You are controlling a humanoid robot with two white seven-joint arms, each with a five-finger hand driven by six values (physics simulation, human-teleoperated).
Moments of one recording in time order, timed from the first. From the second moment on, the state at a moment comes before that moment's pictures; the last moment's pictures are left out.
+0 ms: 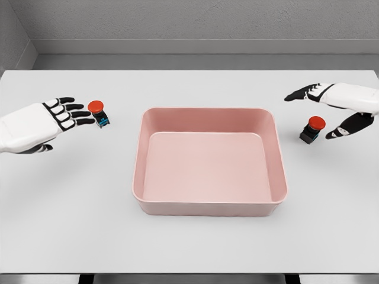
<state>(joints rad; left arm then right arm) -0.21 1.06 -0.33 -1.67 -0.66 -0.61 -0.04 -0.66 -1.04 0.64 -1.42 -0.07 -0.61 0.59</state>
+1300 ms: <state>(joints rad) -0.69 0.76 -0.63 -1.26 -0.73 -0.61 -0.27 -0.70 -0.90 0.67 -1.19 0.20 -0.61 0.58</state>
